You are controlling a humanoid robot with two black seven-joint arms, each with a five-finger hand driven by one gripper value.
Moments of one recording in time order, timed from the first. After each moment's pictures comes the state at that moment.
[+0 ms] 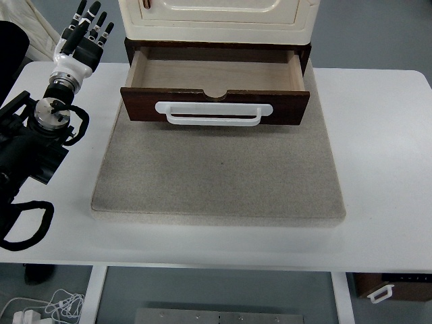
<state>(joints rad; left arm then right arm) -1.00 0.15 -1.01 -0.25 -0.15 -0.39 -0.20 -0.02 0.00 -0.01 0.18 -0.04 0.08 0.03</state>
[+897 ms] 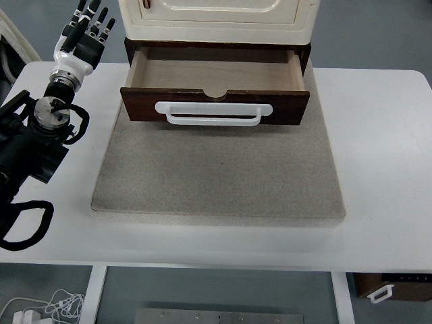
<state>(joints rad) -1.00 0.16 -1.01 -0.26 -0.16 -0.41 -0.20 -0.02 0.00 -0.01 0.18 -0.04 0.08 0.03</state>
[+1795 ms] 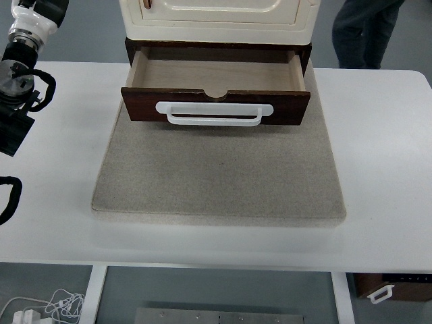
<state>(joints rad) -1.10 0.33 -1.00 -0.37 -0.15 -0.40 -0.20 -0.02 0.00 -0.01 0.18 -0.04 0.08 0.03</state>
